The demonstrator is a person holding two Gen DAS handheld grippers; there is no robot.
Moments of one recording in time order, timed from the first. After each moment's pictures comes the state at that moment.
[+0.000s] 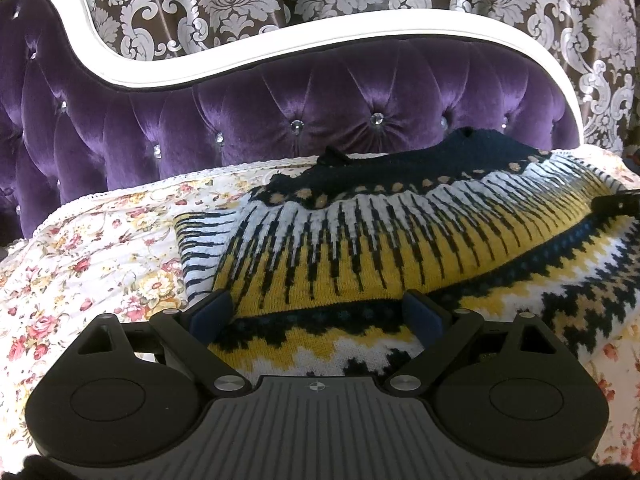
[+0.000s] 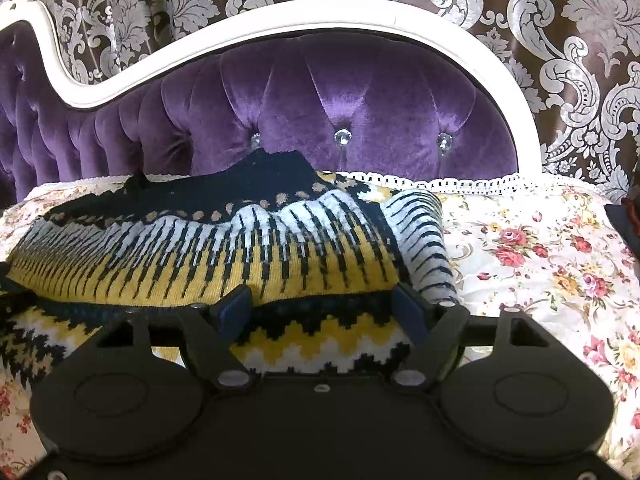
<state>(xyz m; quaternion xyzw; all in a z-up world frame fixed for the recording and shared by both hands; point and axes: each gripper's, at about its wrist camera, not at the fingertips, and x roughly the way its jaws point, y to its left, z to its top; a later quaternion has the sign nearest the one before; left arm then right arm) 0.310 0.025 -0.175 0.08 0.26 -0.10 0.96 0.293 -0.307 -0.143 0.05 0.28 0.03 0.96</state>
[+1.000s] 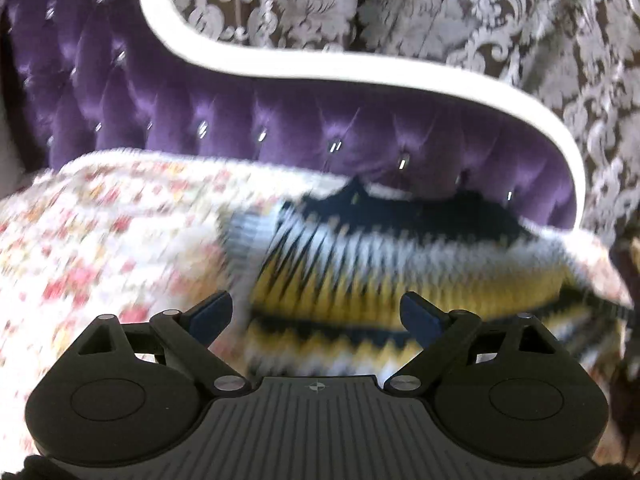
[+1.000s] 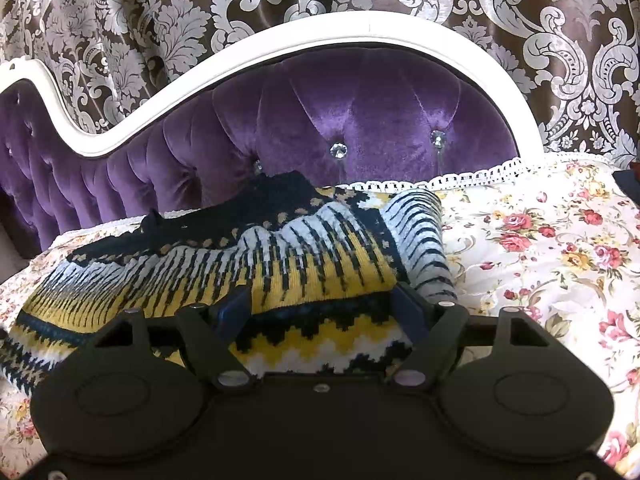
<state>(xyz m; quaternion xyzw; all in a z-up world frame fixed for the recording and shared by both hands) 0.302 0.047 -0.111 -0.06 0.30 -0.08 0.95 0.285 -0.329 -0.148 0.12 0.25 0.06 0.96</state>
